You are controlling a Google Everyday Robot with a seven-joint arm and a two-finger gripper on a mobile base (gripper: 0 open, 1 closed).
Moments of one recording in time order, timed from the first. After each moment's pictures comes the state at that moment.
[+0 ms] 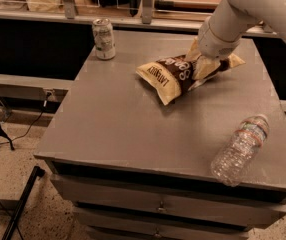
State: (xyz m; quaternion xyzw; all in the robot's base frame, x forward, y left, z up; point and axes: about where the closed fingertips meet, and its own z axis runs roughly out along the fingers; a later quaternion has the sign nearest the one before) arm 0.649 -0.156 0.873 -0.77 0.60 -0.08 0.20
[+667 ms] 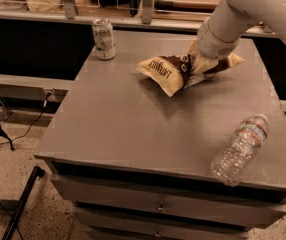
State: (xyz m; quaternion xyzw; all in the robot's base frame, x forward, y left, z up) arm 0.650 -0.154 0.870 -0.77 0.60 -0.08 0.20
